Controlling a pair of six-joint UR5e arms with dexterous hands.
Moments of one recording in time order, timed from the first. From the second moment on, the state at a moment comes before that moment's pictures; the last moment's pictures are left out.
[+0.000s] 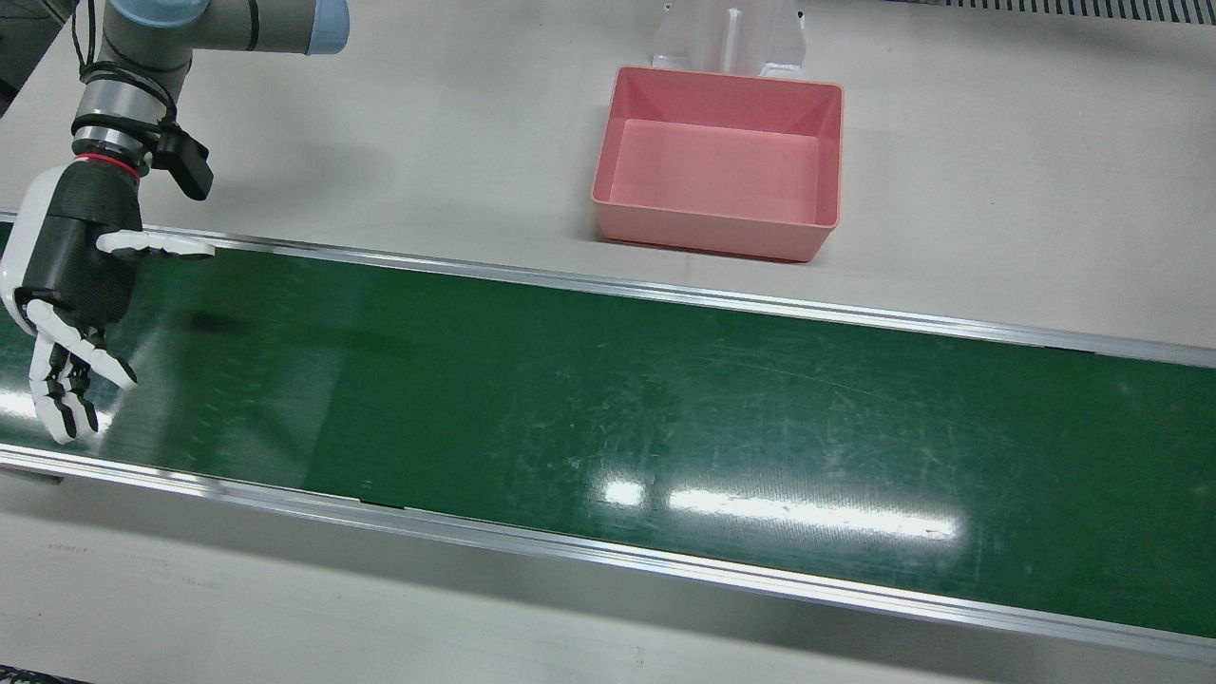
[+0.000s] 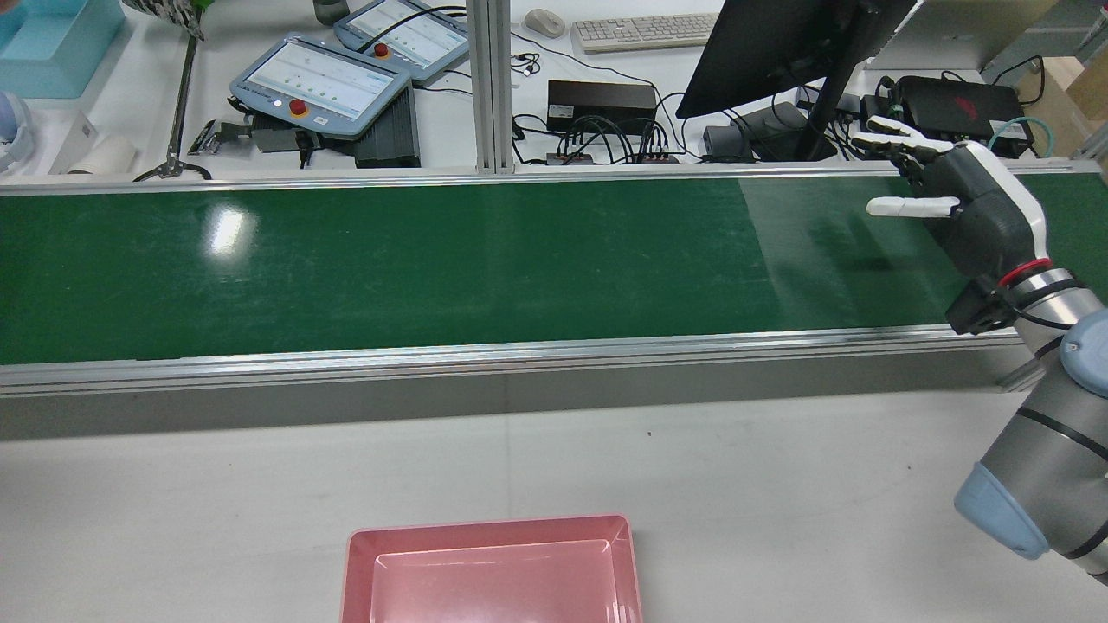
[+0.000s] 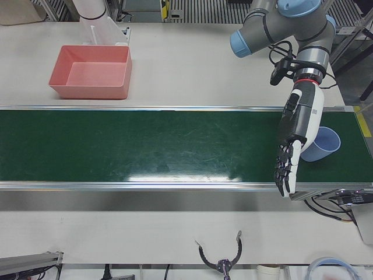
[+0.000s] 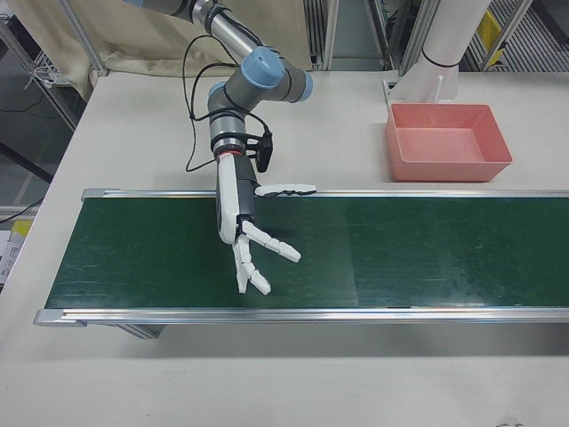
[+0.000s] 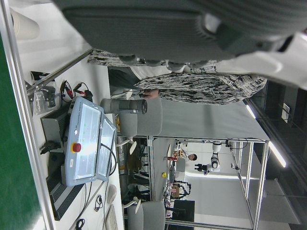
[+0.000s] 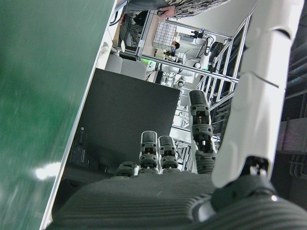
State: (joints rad) left arm -1.44 -1.71 -1.76 0.24 1.79 0.00; right arm 0.93 -1.51 1.91 -3.43 -1.04 -0.29
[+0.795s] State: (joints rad) left arm -1.44 -1.71 -1.76 0.24 1.79 0.00; right arm 0.86 -1.50 1.87 -3.39 -0.94 -0.29
